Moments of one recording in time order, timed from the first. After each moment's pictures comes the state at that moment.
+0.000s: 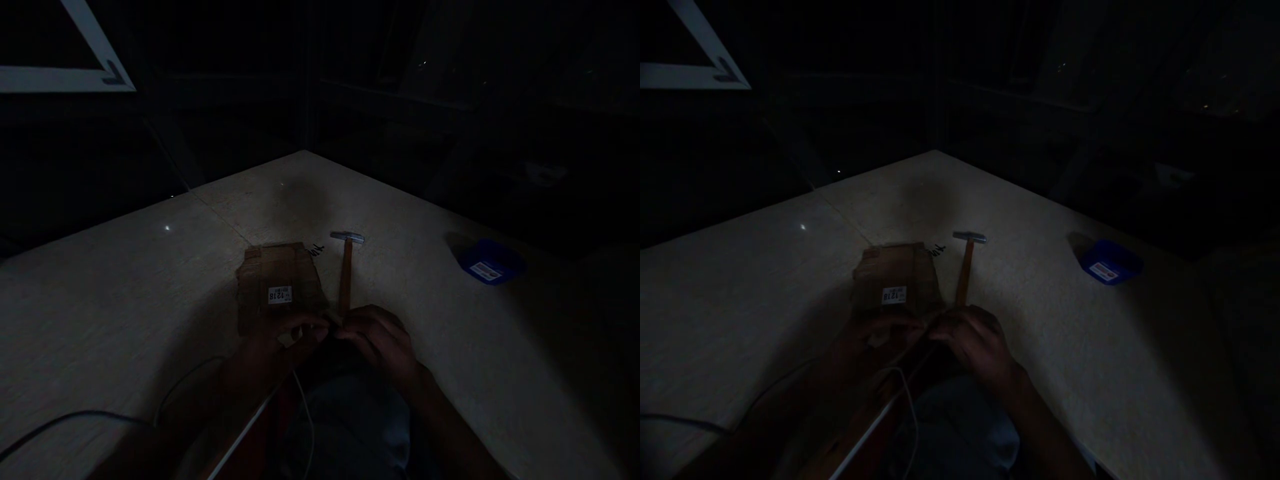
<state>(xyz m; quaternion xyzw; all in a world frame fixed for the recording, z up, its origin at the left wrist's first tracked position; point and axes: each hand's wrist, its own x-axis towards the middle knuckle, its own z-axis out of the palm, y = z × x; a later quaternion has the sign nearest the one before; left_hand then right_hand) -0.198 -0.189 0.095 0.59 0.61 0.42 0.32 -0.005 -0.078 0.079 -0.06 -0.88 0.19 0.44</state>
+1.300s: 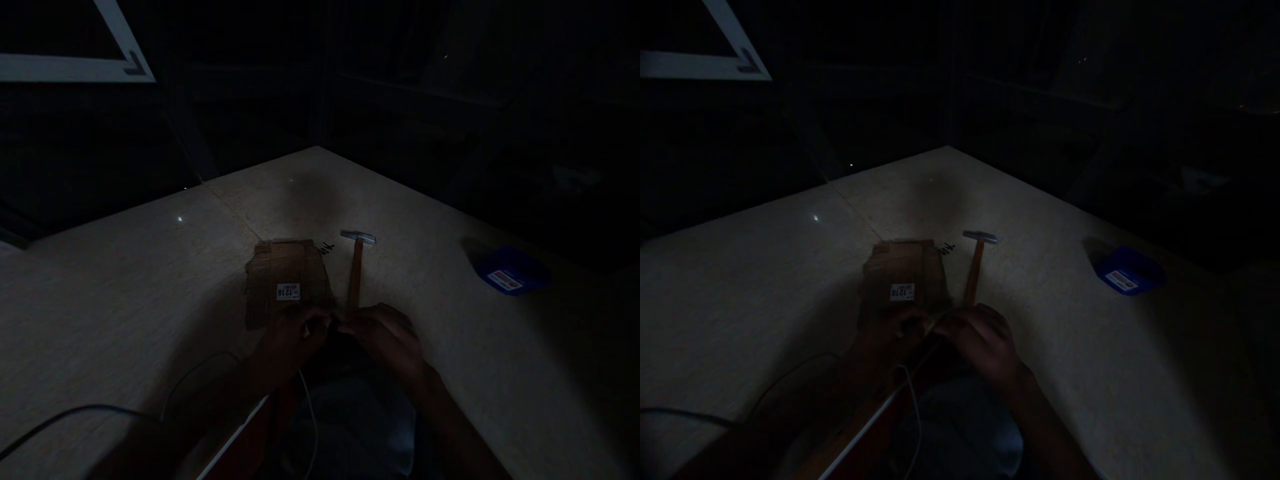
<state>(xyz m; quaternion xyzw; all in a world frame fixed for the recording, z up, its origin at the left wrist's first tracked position) -0.191 -0.179 0.081 0.57 0.66 0.39 0.30 -0.009 -0.069 0.080 -0.05 -0.91 0.14 0.40</state>
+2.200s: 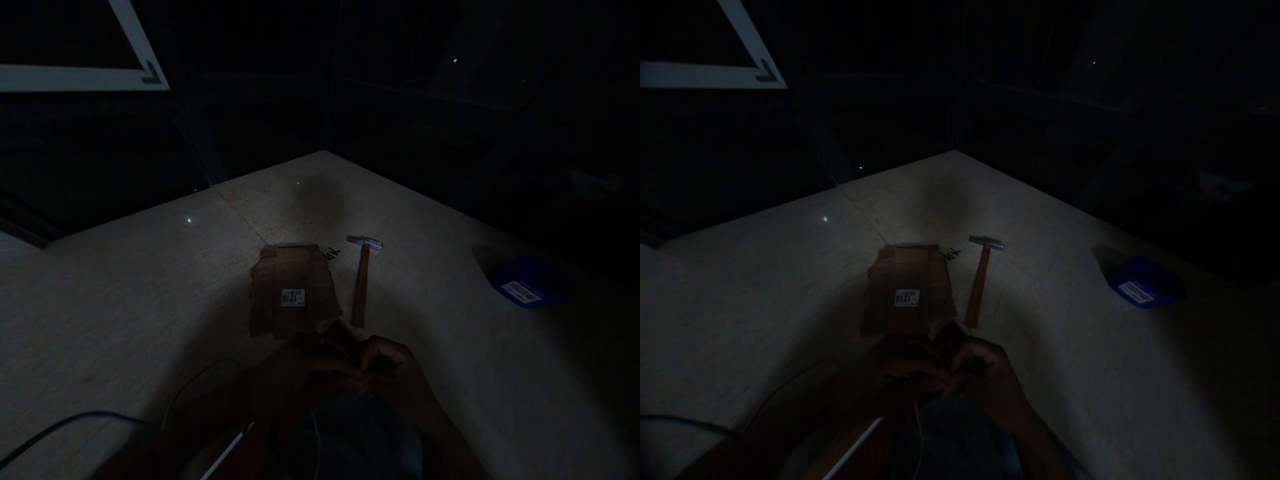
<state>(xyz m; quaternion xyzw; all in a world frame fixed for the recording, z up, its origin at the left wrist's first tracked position) -0.188 -0.186 0.098 0.69 0.45 0.40 0.41 -0.002 -0.099 0.056 -0.29 -0.56 0.74 0.22</state>
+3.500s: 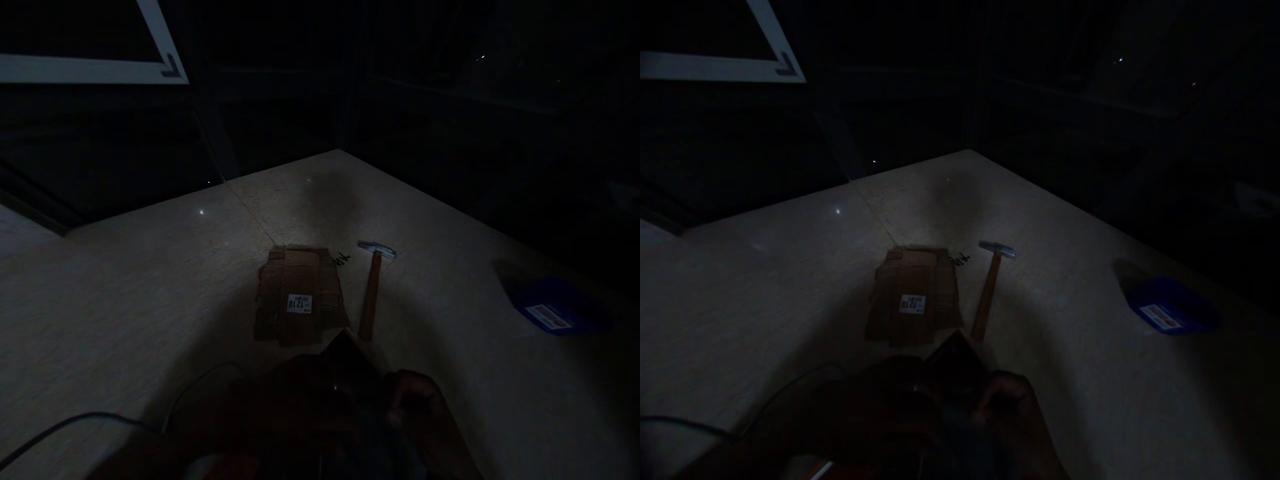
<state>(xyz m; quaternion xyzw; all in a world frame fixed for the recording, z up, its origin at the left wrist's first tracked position) -0.204 -0.204 0.099 0.85 0.43 0.23 0.20 0.032 -0.100 0.022 -0.33 -0.50 0.76 0.26</state>
